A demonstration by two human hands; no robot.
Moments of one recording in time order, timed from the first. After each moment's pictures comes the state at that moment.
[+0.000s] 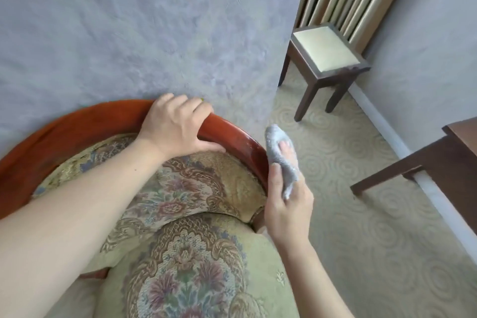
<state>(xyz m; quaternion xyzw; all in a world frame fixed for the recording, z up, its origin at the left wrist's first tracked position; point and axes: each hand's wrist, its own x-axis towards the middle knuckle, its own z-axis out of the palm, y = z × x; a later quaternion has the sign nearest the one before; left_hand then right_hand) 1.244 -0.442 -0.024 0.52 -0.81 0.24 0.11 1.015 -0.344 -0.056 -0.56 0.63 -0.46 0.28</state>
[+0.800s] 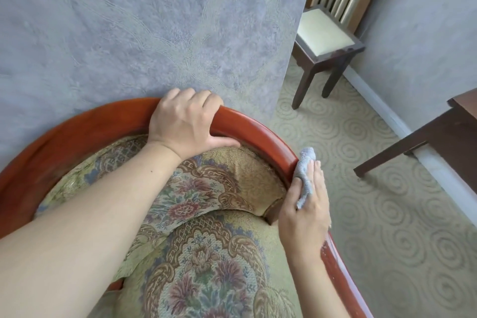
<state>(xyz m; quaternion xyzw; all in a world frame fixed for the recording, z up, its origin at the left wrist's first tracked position) 1.250 -0.449 -0.035 0.49 -0.82 0.26 0.15 1.032 -0.327 -0.121 -0.50 0.76 -0.40 0.12</state>
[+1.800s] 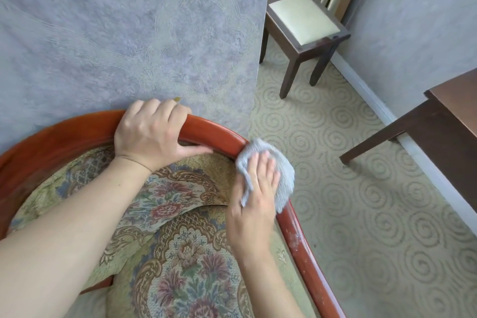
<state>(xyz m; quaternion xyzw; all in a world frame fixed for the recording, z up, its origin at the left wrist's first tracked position) 1.248 -0.451 -0.043 0.50 -0.80 0.31 0.14 1.068 -0.335 -0.087 -0.57 0.69 -0.39 0.19</state>
